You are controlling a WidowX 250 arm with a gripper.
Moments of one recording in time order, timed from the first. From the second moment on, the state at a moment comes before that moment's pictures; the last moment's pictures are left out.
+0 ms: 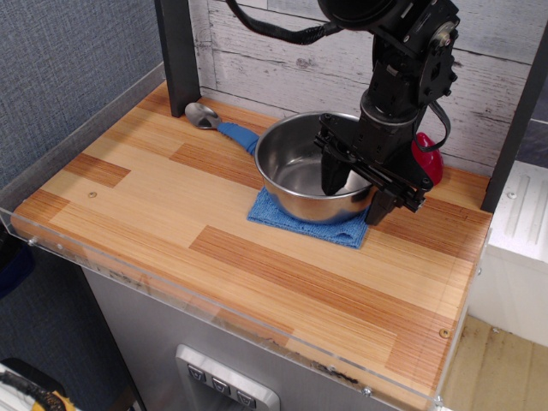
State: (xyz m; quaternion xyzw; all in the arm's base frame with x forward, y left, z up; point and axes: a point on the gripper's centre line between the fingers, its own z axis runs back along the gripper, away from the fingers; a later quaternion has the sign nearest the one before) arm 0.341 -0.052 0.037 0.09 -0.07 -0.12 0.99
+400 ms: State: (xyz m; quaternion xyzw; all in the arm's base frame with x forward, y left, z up) arm 0.343 -0.048 0.065 0.10 -0.09 -0.13 0.98
